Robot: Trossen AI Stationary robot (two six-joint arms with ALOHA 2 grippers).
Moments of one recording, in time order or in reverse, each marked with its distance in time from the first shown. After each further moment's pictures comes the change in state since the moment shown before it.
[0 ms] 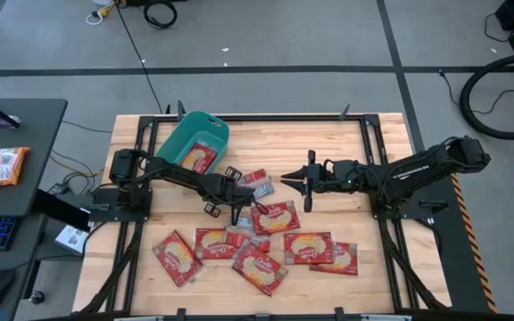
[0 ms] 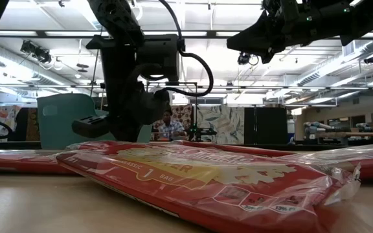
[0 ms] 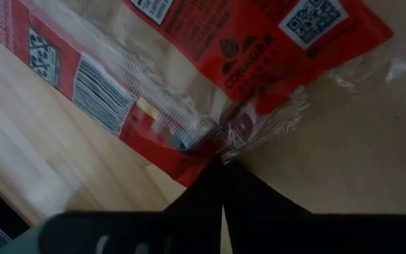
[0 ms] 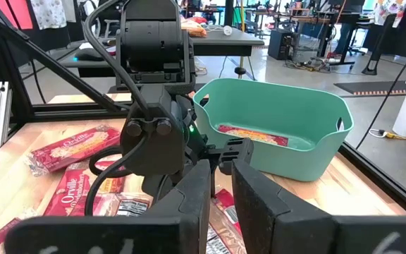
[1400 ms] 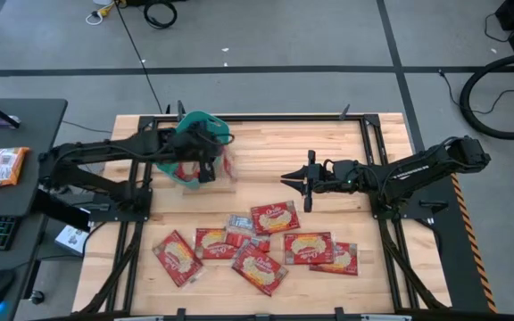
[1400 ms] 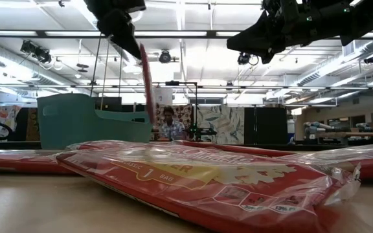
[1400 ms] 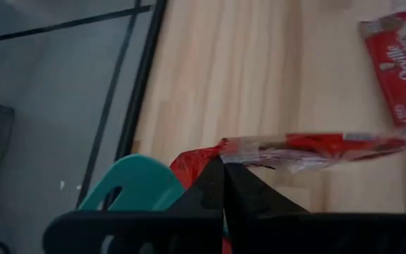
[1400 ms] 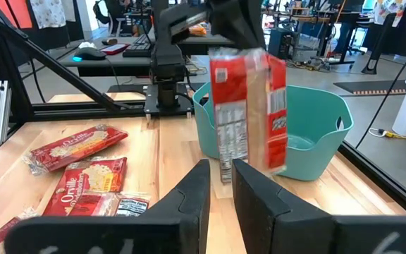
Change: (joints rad) left arm 0.245 -0.684 0.003 0.009 0.133 -0.237; right arm 0.000 0.000 0.000 -0.003 0.001 0.000
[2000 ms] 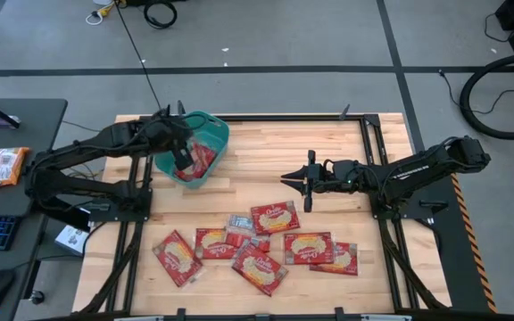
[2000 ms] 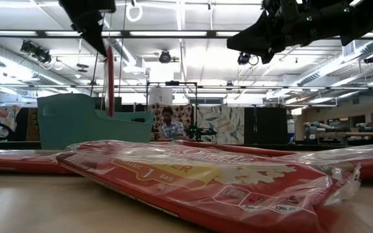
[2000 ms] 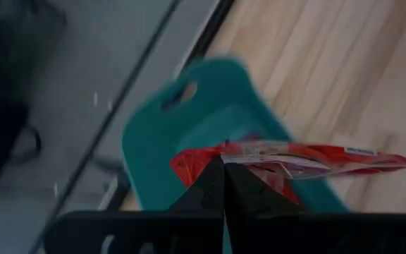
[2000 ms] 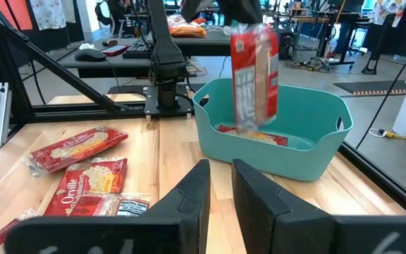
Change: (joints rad) left arm 0.126 -0.182 0.001 -0.312 -0.128 -0.225; right arm 0.000 0.000 0.000 0.004 0.000 0.003
